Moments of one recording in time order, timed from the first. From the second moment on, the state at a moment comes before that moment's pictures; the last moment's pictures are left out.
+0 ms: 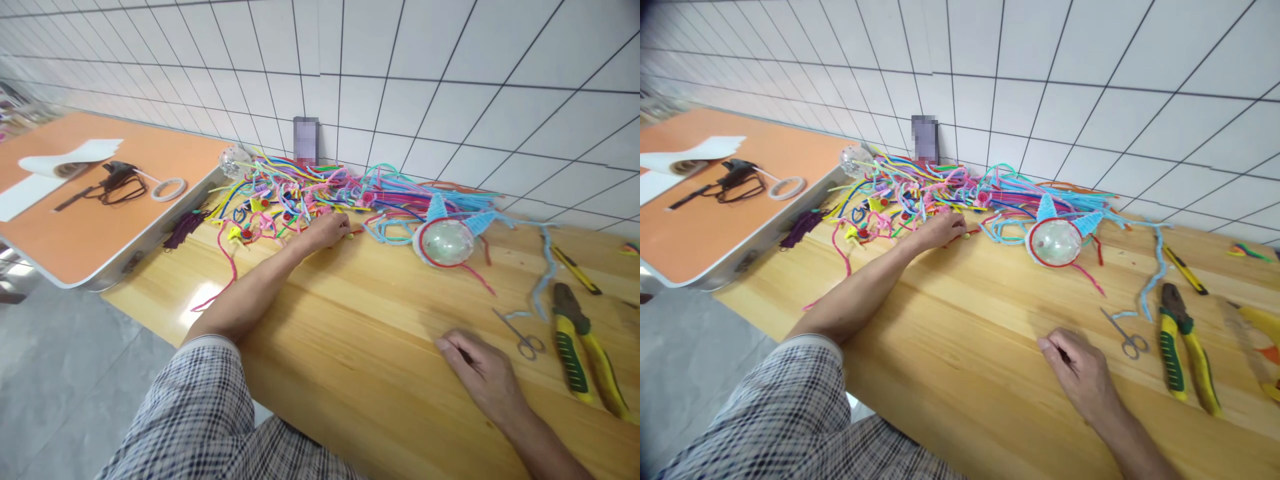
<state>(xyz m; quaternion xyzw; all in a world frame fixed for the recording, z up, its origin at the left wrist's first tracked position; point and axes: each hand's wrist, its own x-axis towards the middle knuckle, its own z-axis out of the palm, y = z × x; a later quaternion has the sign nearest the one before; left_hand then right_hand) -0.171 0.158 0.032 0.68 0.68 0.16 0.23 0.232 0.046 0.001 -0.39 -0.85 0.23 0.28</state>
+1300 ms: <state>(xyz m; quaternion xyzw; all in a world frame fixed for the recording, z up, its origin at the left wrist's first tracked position) -0.176 0.159 0.036 0.68 0.70 0.13 0.20 0.229 0.044 0.001 -0.41 -0.83 0.29 0.25</state>
